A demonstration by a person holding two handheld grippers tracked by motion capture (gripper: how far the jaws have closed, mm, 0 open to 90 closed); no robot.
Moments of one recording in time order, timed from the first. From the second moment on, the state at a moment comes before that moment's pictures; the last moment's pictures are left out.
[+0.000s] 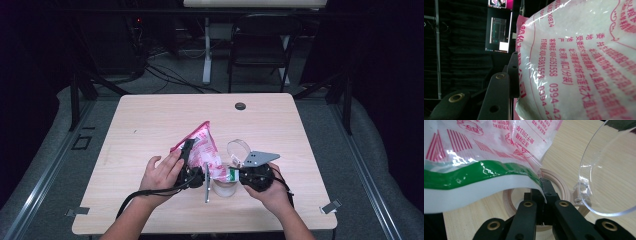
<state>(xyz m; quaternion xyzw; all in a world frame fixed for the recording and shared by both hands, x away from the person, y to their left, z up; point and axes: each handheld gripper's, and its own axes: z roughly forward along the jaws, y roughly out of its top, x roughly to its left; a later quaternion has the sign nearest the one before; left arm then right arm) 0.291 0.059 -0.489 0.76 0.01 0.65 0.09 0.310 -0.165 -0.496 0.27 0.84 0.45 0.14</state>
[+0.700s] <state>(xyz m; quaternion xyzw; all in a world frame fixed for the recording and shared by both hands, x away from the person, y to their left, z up) 0.292 0.056 -0.488 0.76 0.00 0.65 0.09 0.310 -0.167 -0.497 0.28 0.84 0.44 0.14</state>
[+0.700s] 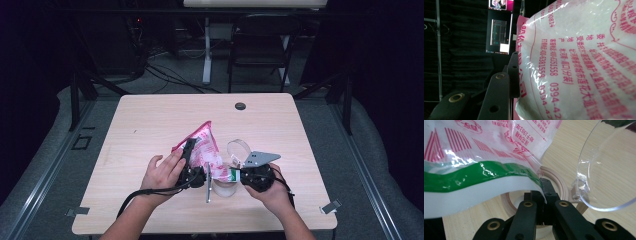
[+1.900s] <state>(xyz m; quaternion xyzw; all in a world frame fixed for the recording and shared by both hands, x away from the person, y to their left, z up) 0.291 0.049 -0.486 0.75 -0.01 0.65 0.10 0.308 -0.165 -0.497 0.28 0.84 0.45 0.14</state>
